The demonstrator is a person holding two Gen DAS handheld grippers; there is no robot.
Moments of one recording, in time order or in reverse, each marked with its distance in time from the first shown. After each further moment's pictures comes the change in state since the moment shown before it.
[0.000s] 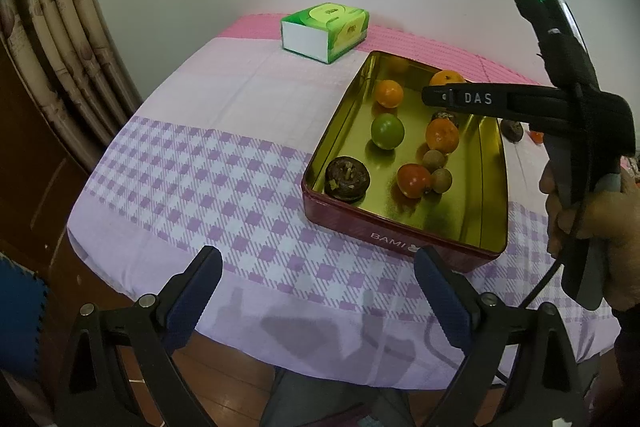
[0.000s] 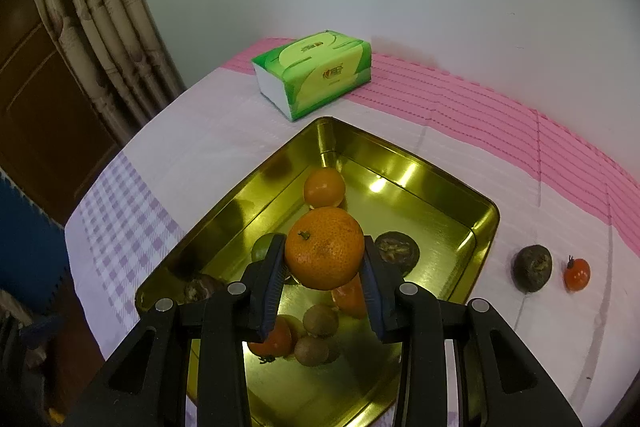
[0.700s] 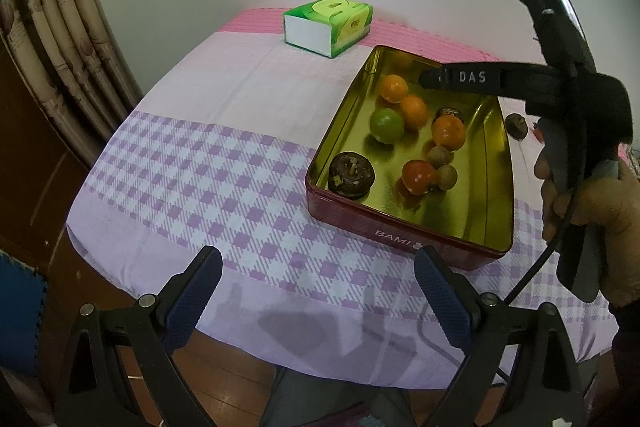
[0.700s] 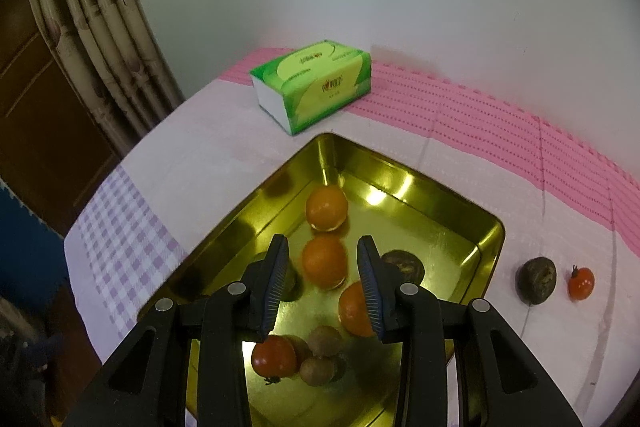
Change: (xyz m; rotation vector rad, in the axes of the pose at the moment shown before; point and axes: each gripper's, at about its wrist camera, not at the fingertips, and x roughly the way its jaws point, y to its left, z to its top) left arm 0.004 0.003 0.000 -0.005 0.016 0.001; right arm 0.001 0.001 0.008 0.024 -0.043 -0.002
